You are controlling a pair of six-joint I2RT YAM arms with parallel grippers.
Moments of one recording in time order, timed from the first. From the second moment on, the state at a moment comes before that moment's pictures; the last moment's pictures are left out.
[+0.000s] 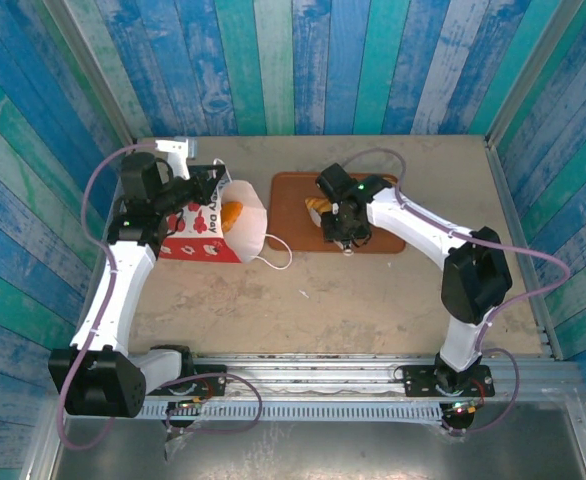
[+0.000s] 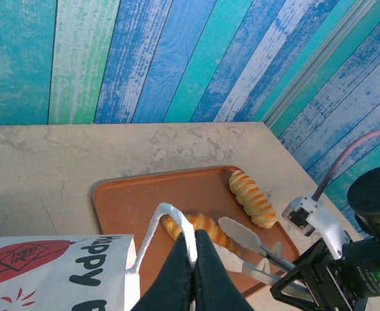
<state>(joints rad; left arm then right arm) -0.03 1.15 1.05 -0.19 0.62 -0.24 0.66 1.82 1.53 -0.98 0.07 0.53</state>
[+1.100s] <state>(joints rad) -0.03 1.15 1.05 -0.19 0.62 -0.24 0.58 2.01 1.81 -1.19 0.16 0.05</state>
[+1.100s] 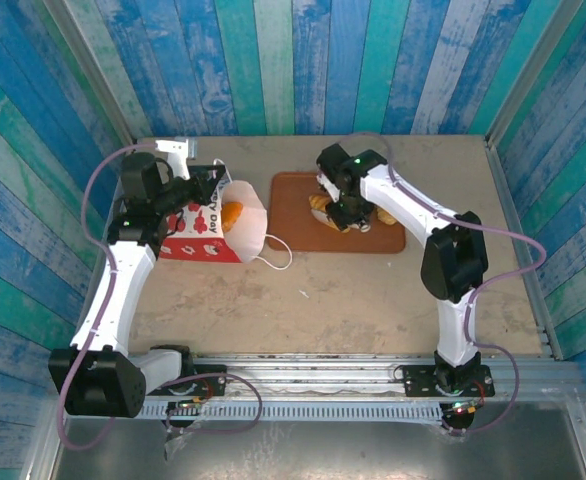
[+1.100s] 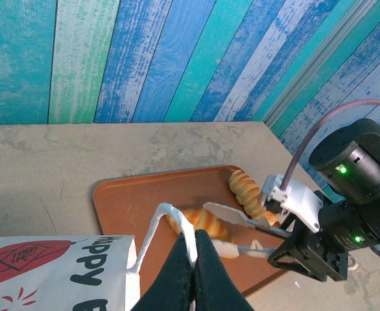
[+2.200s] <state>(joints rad) -0.03 1.16 1.04 -0.18 0.63 -0.27 0.51 2.04 1.82 -1.16 0.25 0.55</state>
